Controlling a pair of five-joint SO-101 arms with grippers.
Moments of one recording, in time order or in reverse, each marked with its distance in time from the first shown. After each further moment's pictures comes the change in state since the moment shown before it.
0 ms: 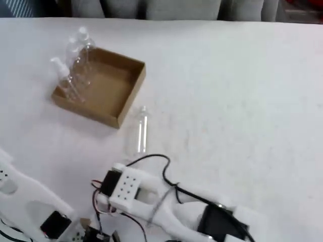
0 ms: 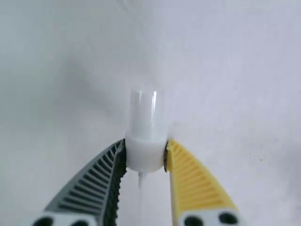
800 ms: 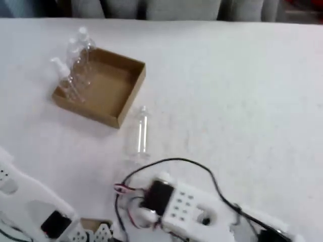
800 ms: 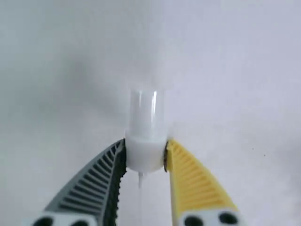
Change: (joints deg) left arm 0.2 0.0 2.4 0.1 0.0; right arm 0.4 -34.0 12.2 3.8 -0.4
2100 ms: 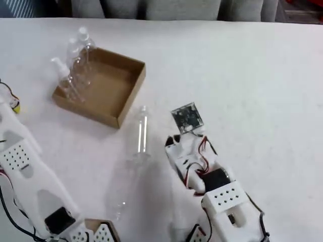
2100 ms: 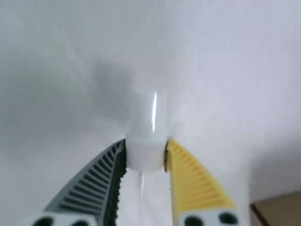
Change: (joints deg) left arm 14.2 20.1 -21.2 -0.1 24.0; right arm 45.5 -23.7 32.6 -39.9 -85.9
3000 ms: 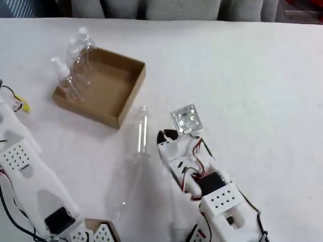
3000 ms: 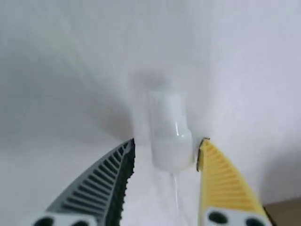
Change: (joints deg) left arm 0.0 0.0 4.7 -0.1 1.9; right arm -4.2 0.0 5.3 -15.6 -7.3
